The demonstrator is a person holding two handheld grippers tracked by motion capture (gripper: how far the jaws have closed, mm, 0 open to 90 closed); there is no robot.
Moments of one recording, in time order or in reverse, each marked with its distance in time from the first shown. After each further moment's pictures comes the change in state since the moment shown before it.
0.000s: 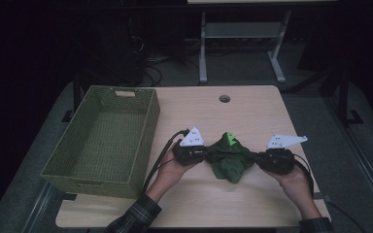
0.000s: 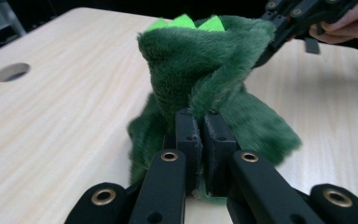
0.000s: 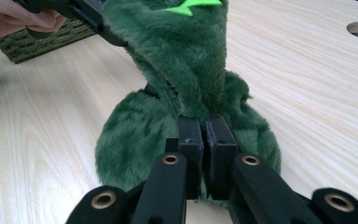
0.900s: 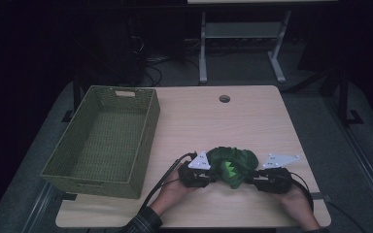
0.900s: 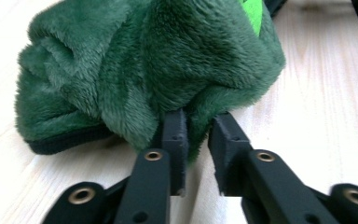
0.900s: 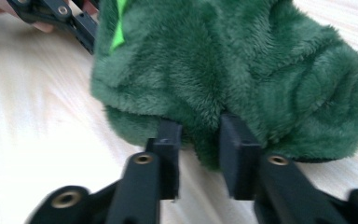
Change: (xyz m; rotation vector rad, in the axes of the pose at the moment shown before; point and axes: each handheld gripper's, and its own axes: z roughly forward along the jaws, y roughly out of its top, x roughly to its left) left arm -0.034 -0.047 0.024 0.126 -0.107 -0.006; right arm 0.018 -0.047 0.010 0.102 0.037 0.010
